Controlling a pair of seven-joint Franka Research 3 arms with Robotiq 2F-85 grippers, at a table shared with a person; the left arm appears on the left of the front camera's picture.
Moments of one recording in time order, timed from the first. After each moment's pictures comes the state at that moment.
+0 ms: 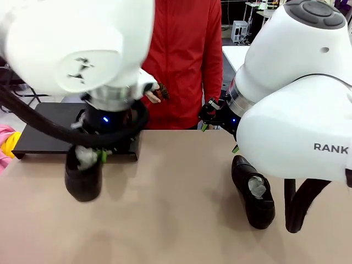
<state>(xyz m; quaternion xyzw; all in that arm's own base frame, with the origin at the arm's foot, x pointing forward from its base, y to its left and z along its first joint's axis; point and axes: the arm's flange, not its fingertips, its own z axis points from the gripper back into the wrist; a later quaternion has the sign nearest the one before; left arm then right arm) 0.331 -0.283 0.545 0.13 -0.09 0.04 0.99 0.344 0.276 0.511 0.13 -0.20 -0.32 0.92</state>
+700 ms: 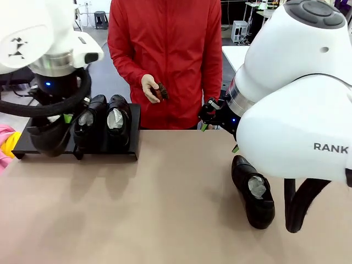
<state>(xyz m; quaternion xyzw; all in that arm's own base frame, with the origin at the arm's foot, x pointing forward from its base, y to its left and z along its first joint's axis) 0.408 -0.163 0.572 0.13 -0.16 -0.03 0.98 0.344 0.276 0.511 0.13 -0.20 -0.32 0.92</state>
